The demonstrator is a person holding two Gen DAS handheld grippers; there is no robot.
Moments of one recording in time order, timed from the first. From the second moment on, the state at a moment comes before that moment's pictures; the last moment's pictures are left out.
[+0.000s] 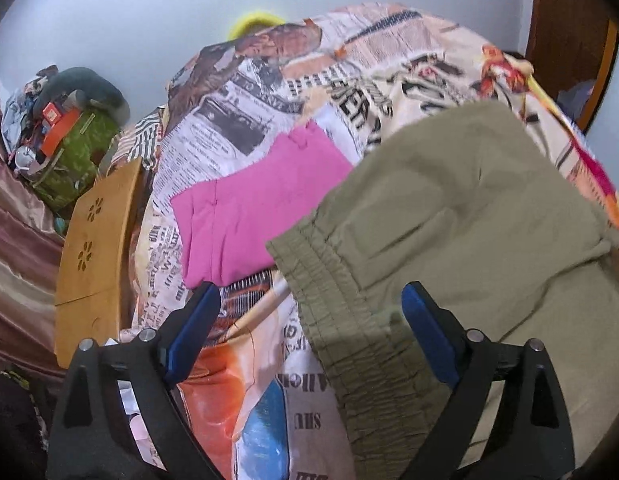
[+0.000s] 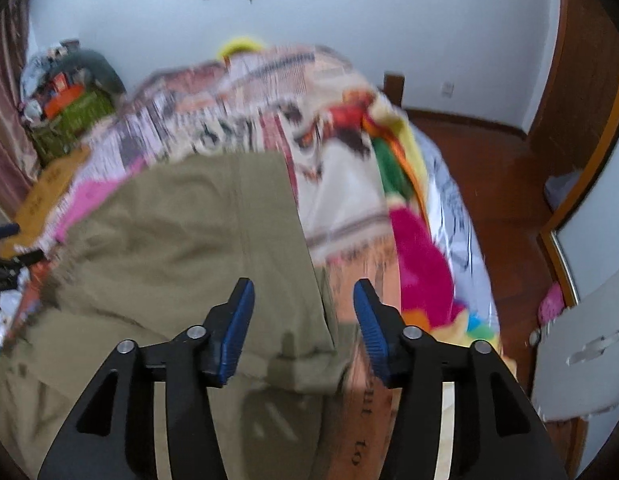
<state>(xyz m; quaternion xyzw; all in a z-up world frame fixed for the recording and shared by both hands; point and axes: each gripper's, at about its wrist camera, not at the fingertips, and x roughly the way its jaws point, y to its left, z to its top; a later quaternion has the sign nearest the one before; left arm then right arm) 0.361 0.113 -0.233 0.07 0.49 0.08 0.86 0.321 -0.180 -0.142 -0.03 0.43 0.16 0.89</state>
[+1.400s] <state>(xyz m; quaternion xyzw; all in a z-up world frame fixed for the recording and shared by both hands) 0.450 0.187 -0.336 -0.09 0.55 0.05 0.83 0.492 -0.101 -0.234 0.01 0.47 0.21 0.86</state>
